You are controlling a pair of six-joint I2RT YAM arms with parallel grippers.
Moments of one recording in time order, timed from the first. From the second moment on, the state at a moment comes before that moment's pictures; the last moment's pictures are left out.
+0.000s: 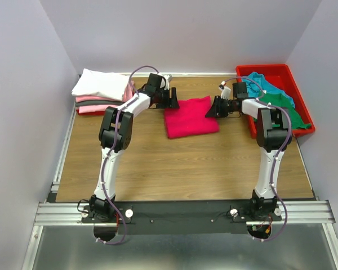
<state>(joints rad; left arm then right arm) -0.35 2.37 1.89 -0.31 0.40 -0.31 0.08 2.20 1.50 -0.24 -0.72 0.13</state>
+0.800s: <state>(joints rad) -0.46 2.10 1.79 -0.45 -0.03 -0.16 0.04 2.05 1.47 -0.35 -0.62 -0.03</state>
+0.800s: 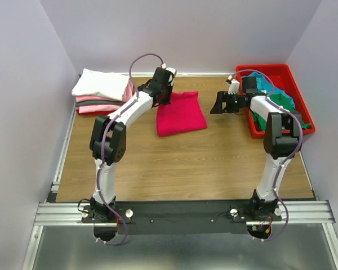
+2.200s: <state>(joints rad) -0.39 1.97 1.87 -0.42 -0.84 0.54 0.02 1.95 1.44 -0.37 -0.68 -0.08</state>
